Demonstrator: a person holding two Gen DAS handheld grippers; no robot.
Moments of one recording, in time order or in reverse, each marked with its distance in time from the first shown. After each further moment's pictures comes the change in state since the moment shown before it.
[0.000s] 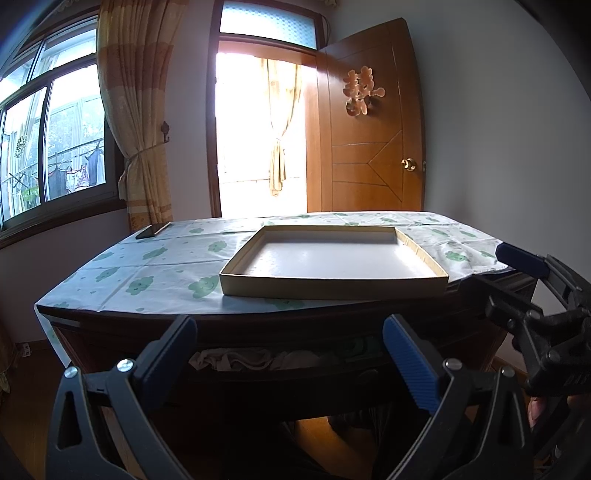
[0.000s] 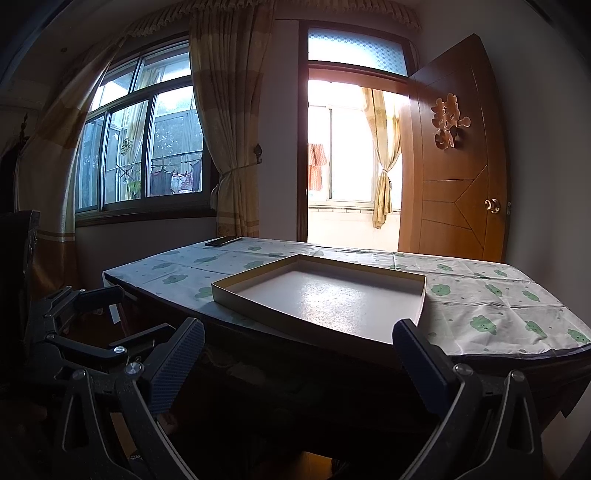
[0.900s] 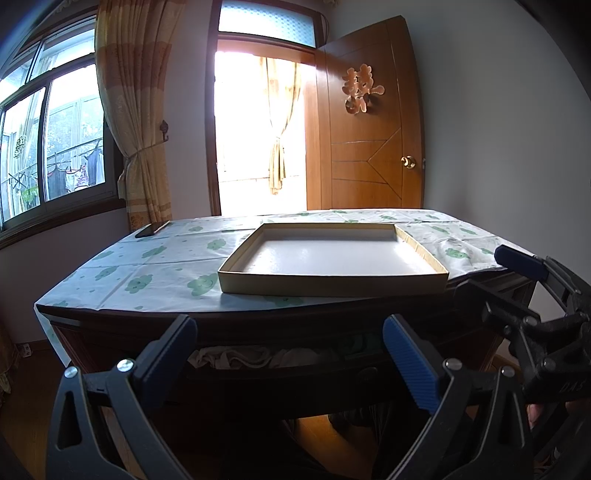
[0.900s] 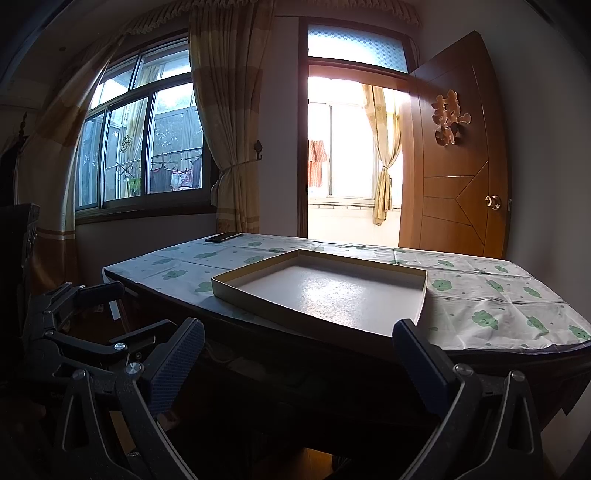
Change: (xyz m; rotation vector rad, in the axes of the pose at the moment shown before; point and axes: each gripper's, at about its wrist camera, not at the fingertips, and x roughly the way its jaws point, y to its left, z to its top) left arm 0.001 0.000 -0.001 0.002 0.001 0.000; right arm 0.001 0.001 -0.005 0.001 0.013 0.002
